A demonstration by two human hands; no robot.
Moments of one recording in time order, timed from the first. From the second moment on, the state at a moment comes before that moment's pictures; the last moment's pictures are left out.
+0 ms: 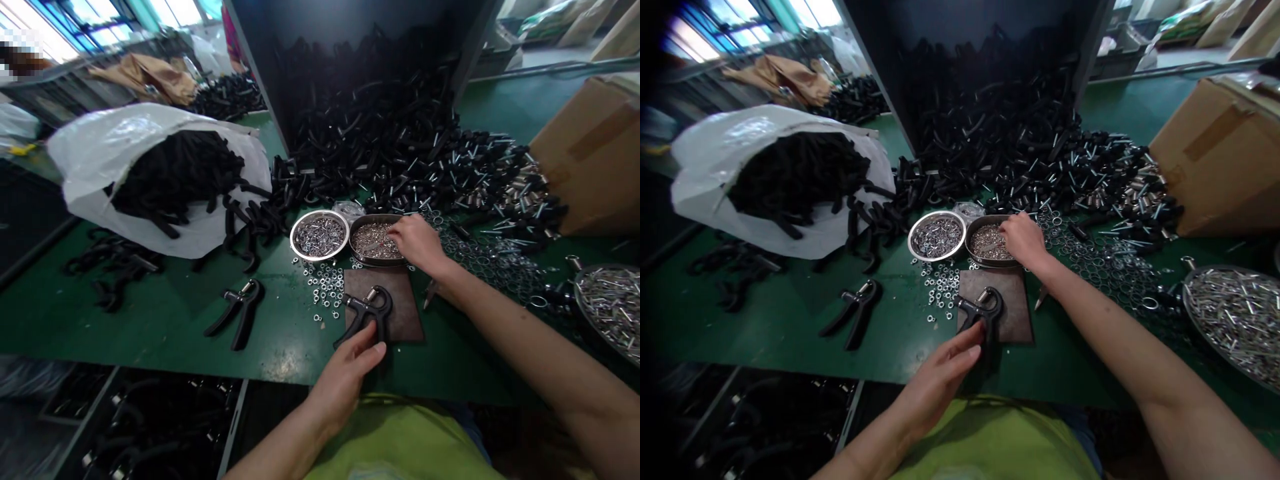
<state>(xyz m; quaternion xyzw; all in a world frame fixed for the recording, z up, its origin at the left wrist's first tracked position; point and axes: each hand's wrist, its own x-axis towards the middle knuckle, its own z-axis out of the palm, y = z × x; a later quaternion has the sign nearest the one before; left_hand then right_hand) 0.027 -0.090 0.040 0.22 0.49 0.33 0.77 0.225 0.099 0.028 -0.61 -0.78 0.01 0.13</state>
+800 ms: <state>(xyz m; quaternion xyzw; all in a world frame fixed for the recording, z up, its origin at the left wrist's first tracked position) 0.026 0.241 0.032 0.74 0.66 0.04 0.12 0.136 0.235 0.020 -0.60 -0.79 0.09 0.00</state>
